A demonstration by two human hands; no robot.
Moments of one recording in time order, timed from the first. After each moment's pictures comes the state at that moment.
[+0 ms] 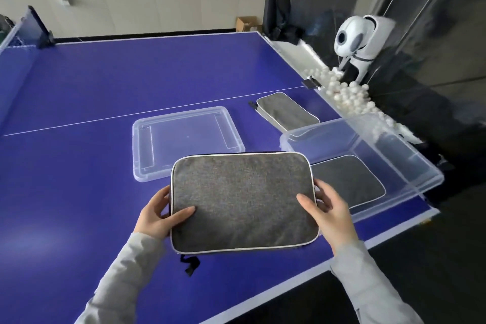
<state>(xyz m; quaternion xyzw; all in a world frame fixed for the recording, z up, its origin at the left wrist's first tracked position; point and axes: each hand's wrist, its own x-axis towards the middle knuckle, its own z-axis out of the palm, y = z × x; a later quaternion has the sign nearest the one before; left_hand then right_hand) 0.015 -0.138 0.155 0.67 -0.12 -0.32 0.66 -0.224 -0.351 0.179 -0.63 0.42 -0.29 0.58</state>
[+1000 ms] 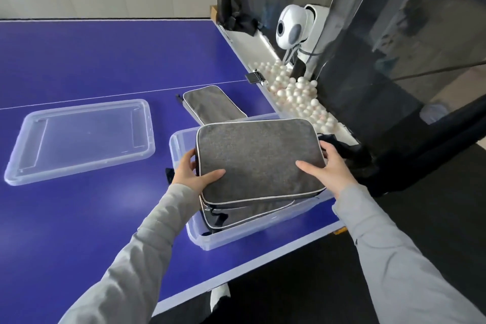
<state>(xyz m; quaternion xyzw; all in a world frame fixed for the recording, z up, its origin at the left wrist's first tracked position) -0.177 -0.454 0.172 0.66 -0.14 -0.34 0.65 -0.382 -0.661 0.196 -0.72 0.45 -0.18 0.50</state>
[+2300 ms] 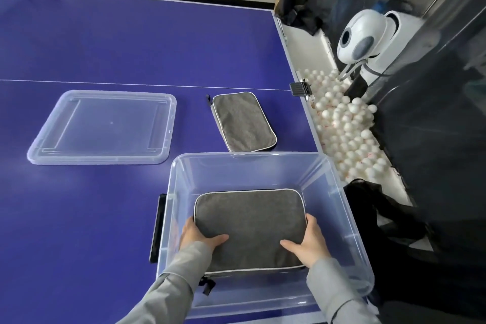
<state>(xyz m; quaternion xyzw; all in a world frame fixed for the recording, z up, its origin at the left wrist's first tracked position) -0.183 -0.507 0.054 0.86 0.07 -0.32 0.39 -0.325 -0.709 0.090 -0.77 0.46 0.07 0.43</state>
